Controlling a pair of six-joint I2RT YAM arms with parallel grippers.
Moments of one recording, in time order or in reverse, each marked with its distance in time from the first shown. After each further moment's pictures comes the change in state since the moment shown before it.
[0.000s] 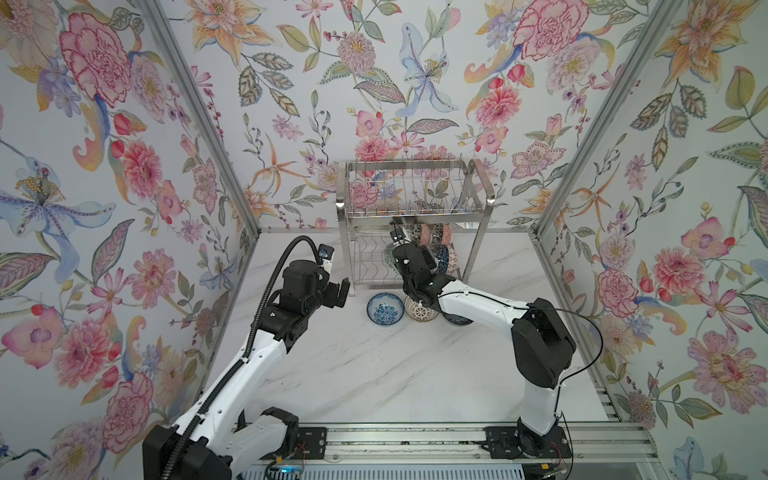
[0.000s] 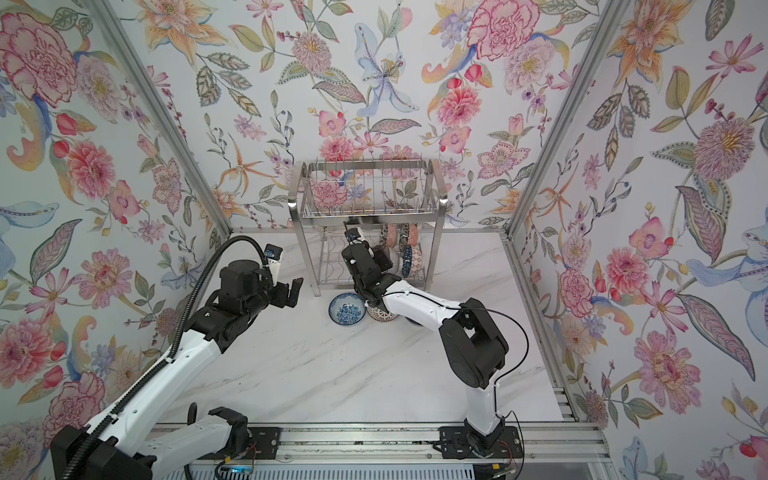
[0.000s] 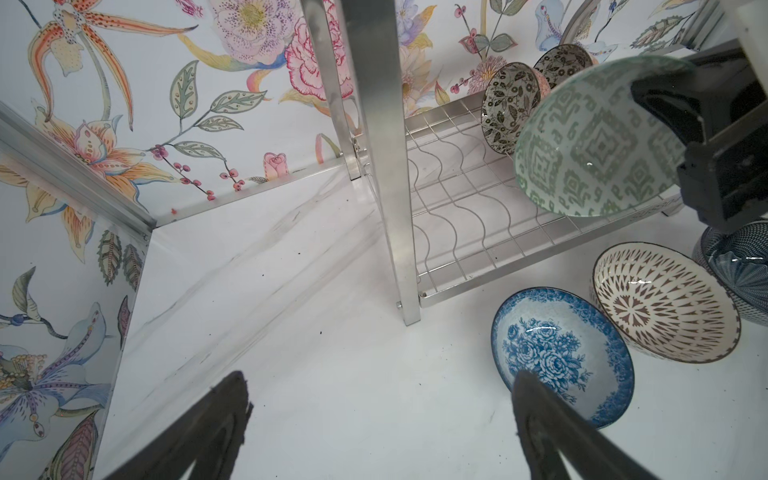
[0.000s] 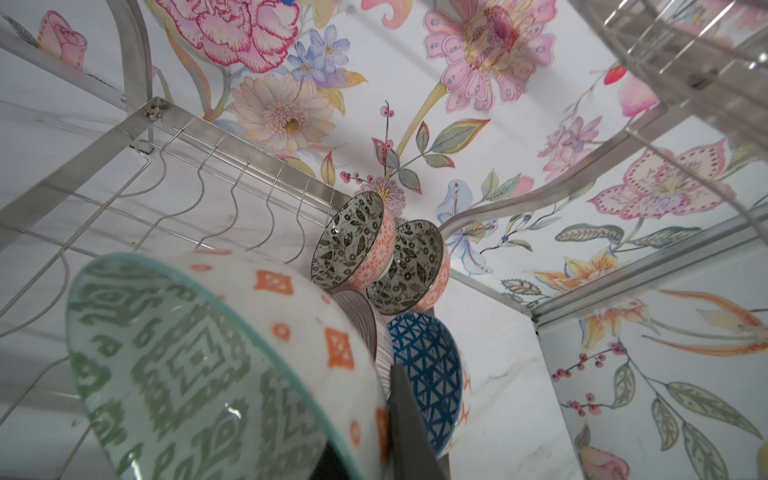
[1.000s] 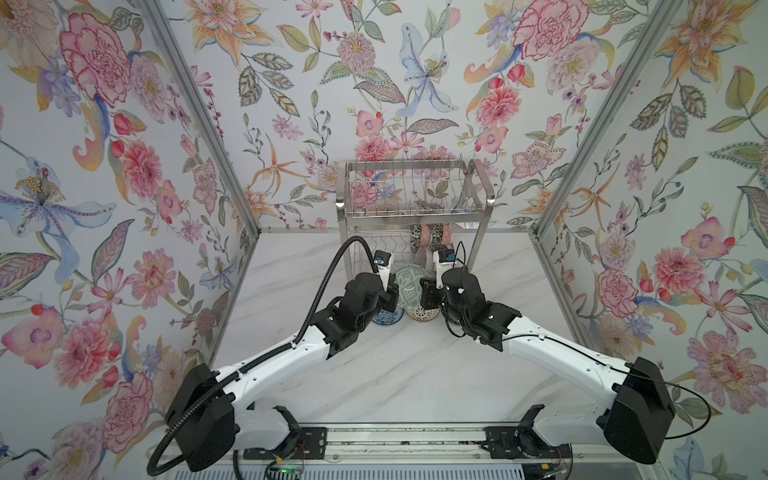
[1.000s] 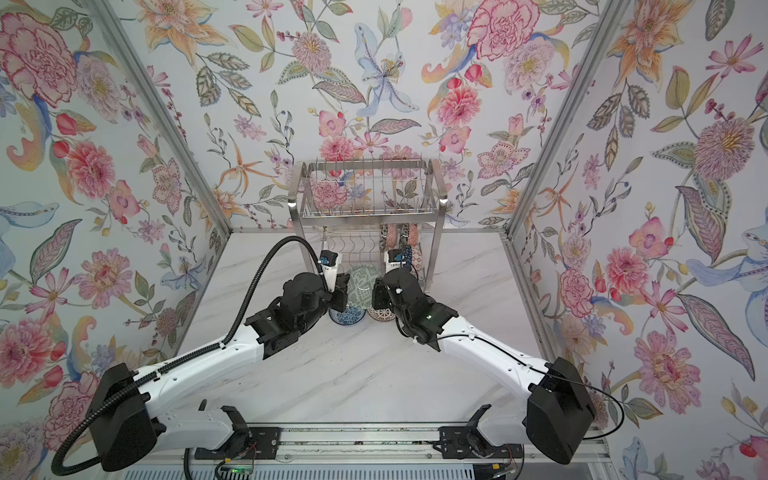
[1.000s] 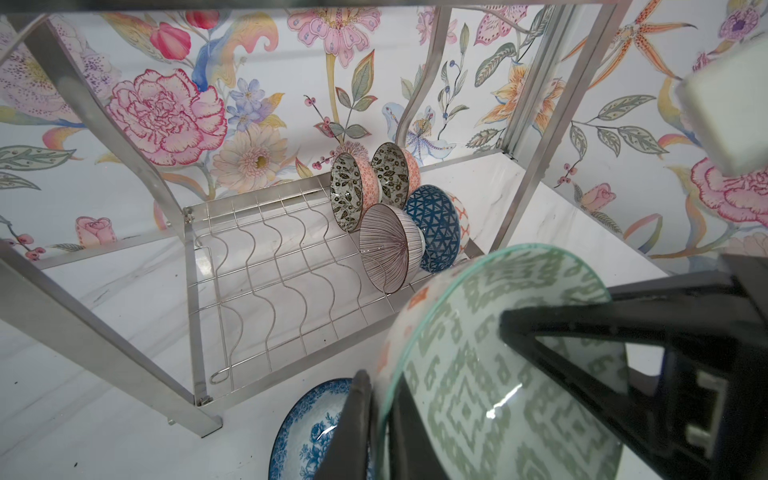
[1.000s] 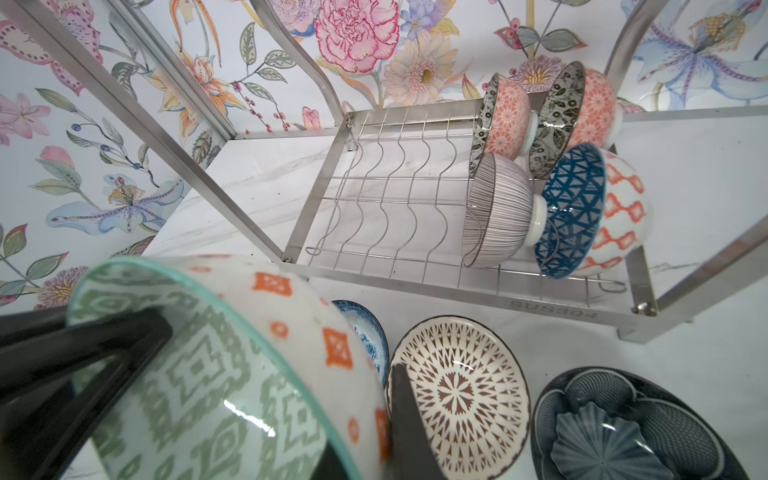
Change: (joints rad) left arm -0.471 0.220 0.048 0.344 -0.185 -0.272; right arm -0.011 -0.601 -0.489 -0.178 -0.576 0.727
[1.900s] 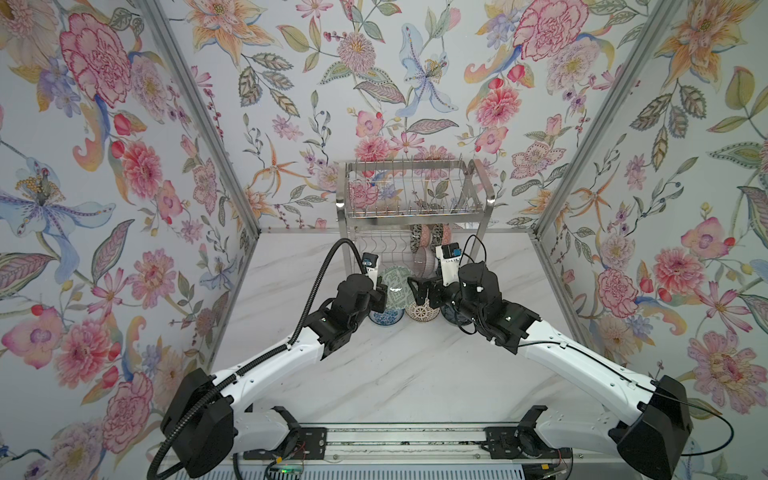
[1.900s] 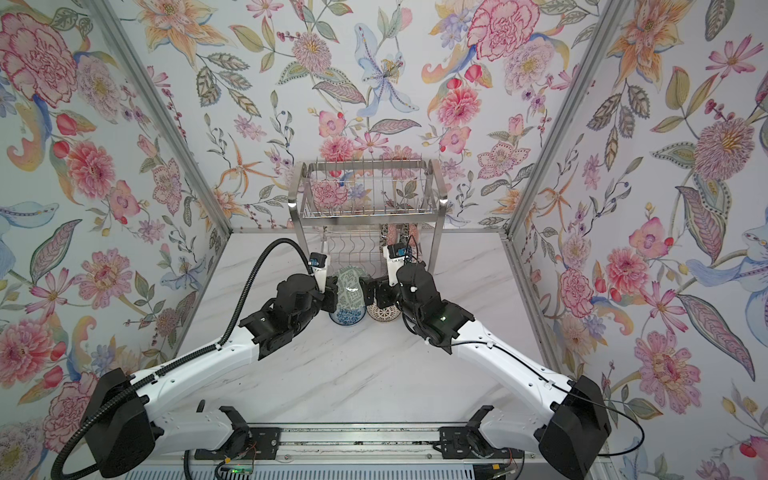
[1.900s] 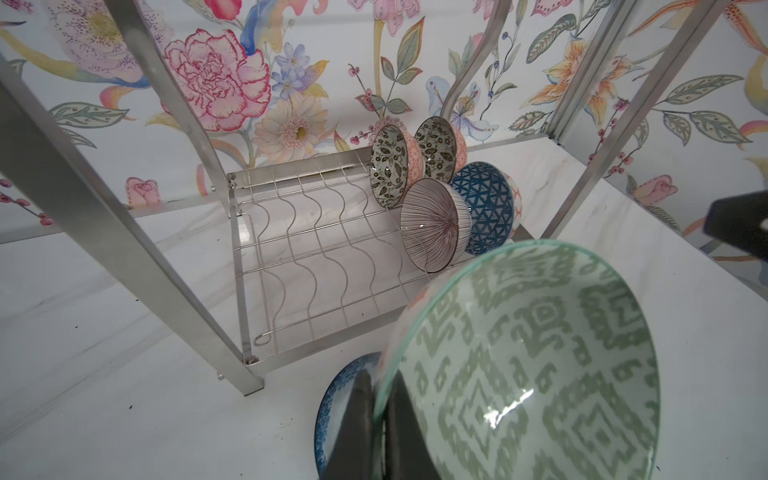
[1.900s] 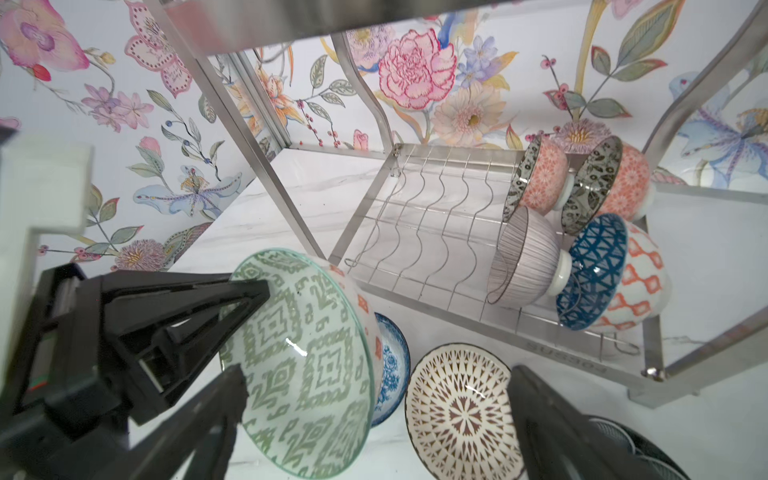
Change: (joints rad) left arm 0.055 -0.026 -0.080 0.012 -0.021 -0.026; right arm -0.021 -0.099 0.006 -0.006 -0.136 -0.113
